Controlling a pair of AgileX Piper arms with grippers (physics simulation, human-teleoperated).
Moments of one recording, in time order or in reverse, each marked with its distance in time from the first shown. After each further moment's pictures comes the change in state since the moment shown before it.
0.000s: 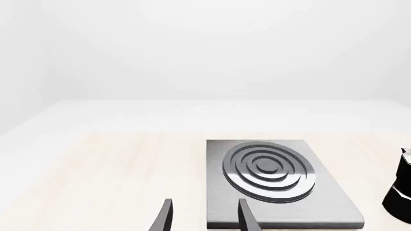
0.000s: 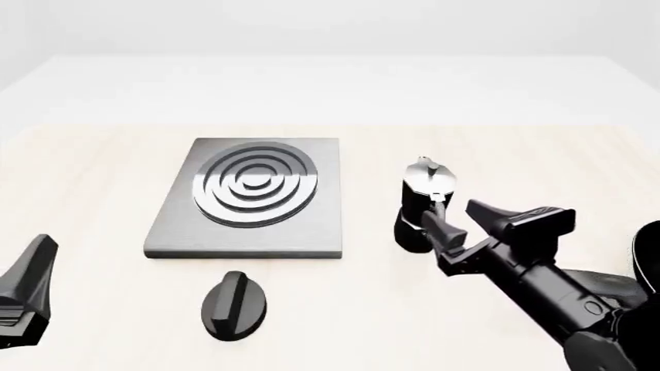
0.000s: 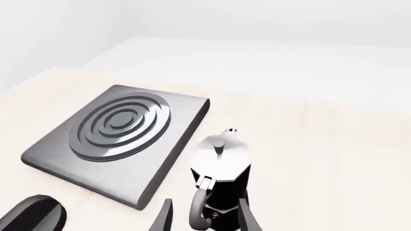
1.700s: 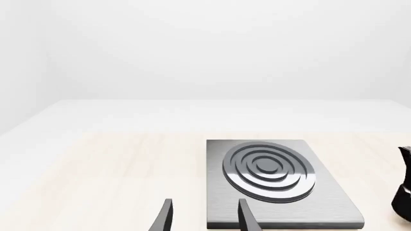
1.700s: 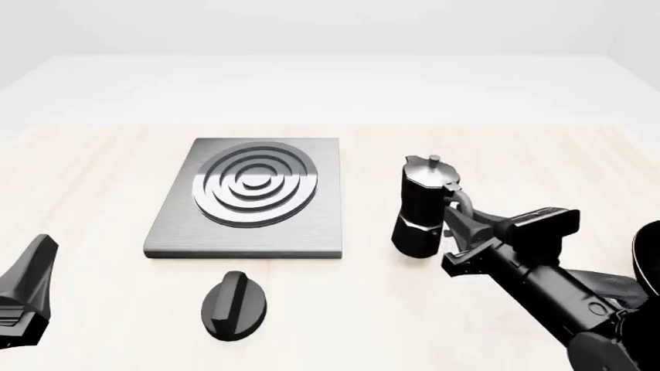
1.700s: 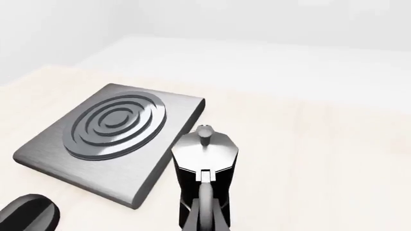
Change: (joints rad) left arm 0.000 0.000 0.000 0.000 0.000; right arm -0.015 -0.009 0.008 0.003 -0.021
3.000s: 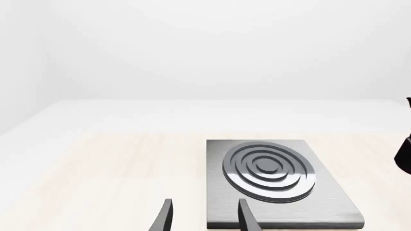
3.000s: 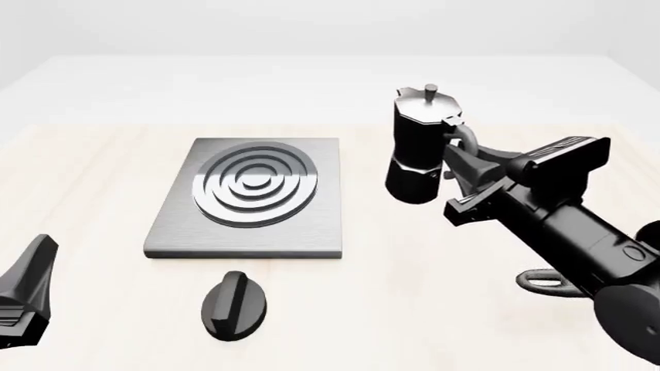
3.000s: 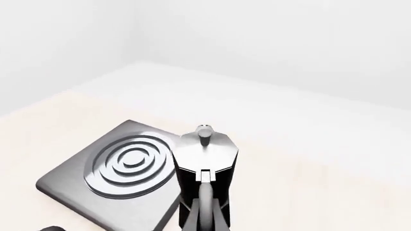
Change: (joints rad) left arm 0.000 0.000 0.000 0.000 0.000; right arm 0.050 -0.361 -0.191 0.429 -0.104
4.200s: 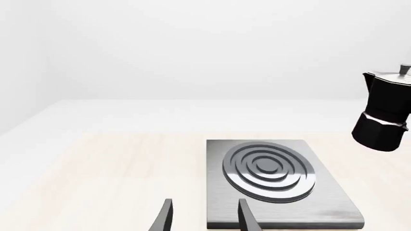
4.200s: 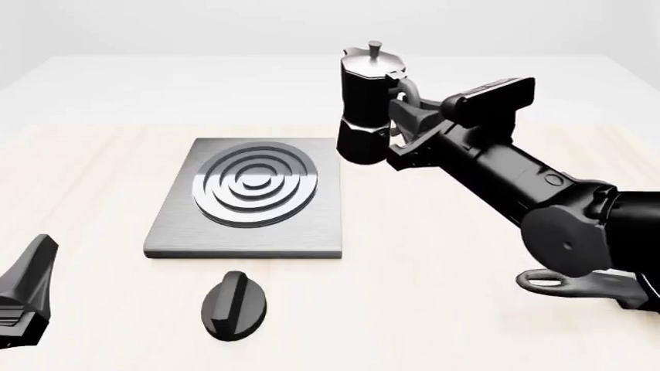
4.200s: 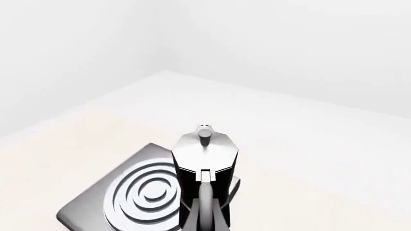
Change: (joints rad) left arm 0.000 0.000 0.000 0.000 0.000; right arm 0.088 0.198 -0.291 0.061 0.029
